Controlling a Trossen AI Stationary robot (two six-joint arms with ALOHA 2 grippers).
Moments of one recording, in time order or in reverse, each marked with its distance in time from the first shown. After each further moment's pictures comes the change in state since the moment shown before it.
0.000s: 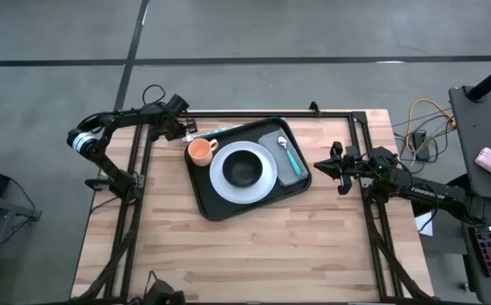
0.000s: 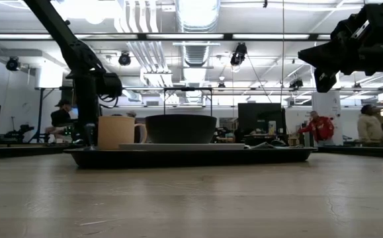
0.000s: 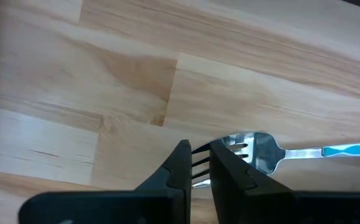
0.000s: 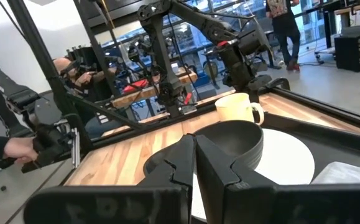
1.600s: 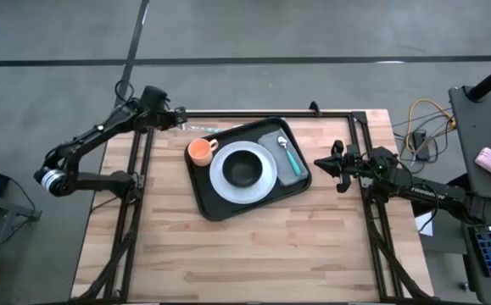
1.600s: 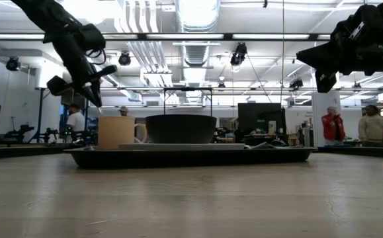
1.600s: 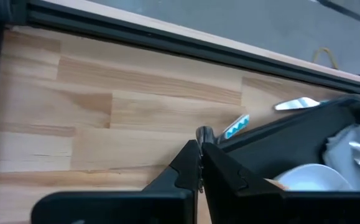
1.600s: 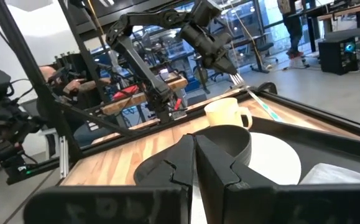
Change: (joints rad) left arm 0.005 -0.460 0.004 -0.051 0.117 0.088; right arm 0.000 -0.001 0.000 0.006 0.053 0.008
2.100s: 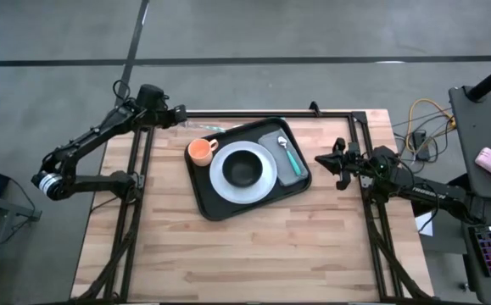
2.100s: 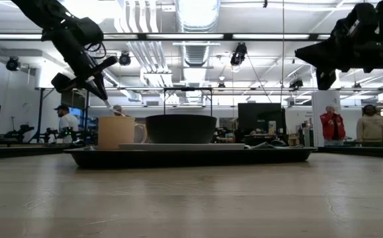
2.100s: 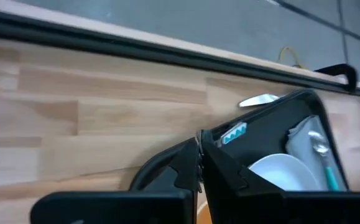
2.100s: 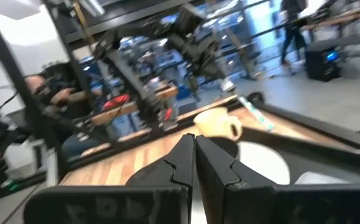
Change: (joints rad) left arm 0.000 -0.044 0.001 0.046 0.081 0.021; right arm 0.000 0.001 0.015 0.000 0.040 0.003
